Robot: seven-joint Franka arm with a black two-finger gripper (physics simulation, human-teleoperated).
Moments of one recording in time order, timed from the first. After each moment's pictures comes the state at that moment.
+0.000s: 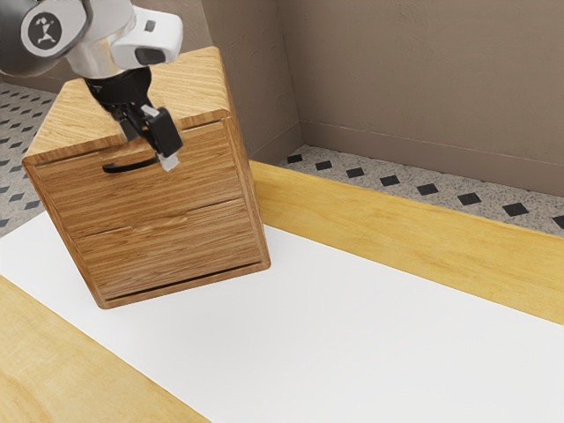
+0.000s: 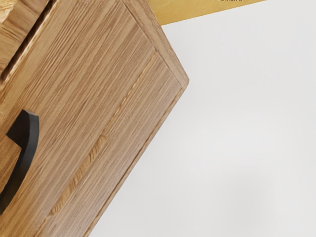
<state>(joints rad) 0.00 -0.08 0.08 -1.41 0.24 1.56 0.29</state>
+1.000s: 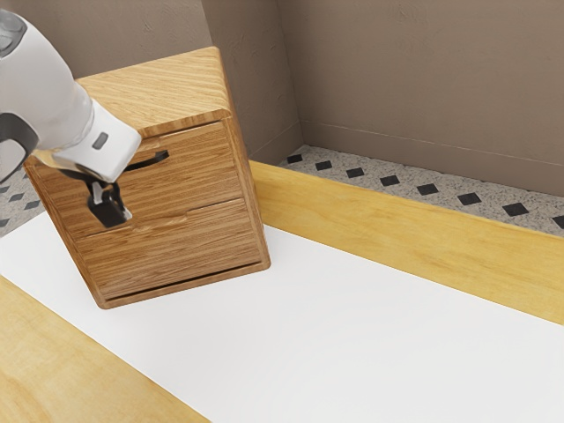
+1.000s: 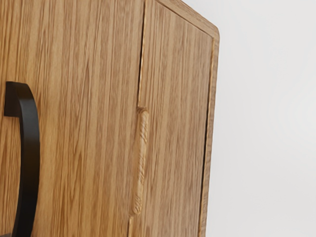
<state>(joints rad) -0.69 -0.56 0.59 -1.99 0.81 1.83 0.45</state>
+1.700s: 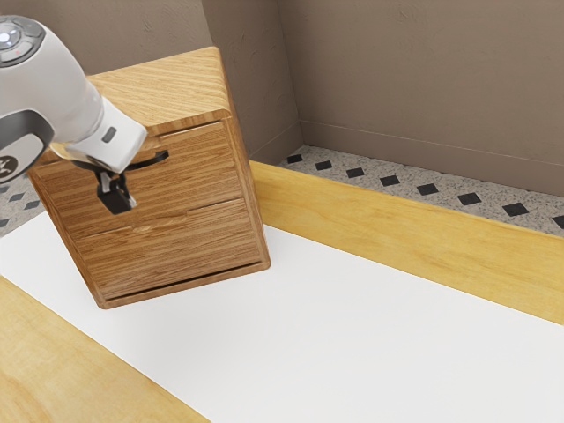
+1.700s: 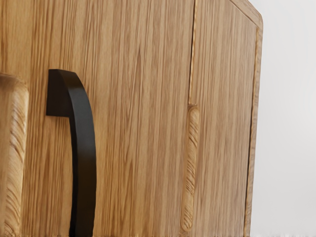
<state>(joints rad) -0.90 -0.55 0.82 -1.93 0.92 1.87 0.46</state>
